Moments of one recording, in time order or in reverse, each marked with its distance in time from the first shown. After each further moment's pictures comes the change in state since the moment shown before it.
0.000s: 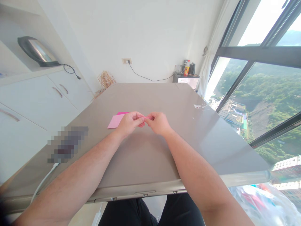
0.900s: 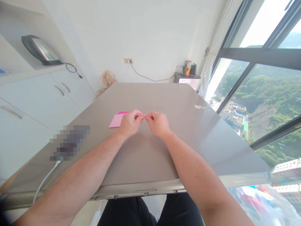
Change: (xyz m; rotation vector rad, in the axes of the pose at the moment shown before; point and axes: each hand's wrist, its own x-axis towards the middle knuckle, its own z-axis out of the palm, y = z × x) left_hand -0.001 -0.001 0.001 0.296 0.225 0.224; right_hand 0.001 0.005 0.011 -0.141 0.158 -0.182
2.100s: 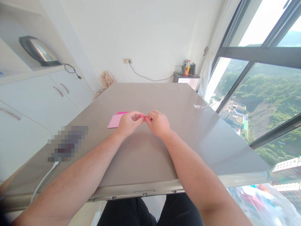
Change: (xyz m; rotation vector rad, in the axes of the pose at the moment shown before) left_hand -0.003 -0.005 0.006 -0.197 -0.057 -0.120; right_hand 0.000 0.014 0.003 -0.136 0.061 -0.215
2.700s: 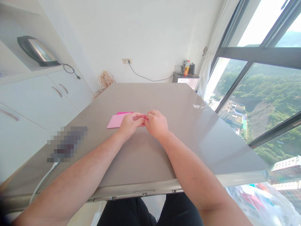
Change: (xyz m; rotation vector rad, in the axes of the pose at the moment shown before) left_hand -0.001 0.003 0.008 -0.221 -0.055 -0.160; right_hand 0.001 -0.007 0.006 -0.315 0.008 -0.099
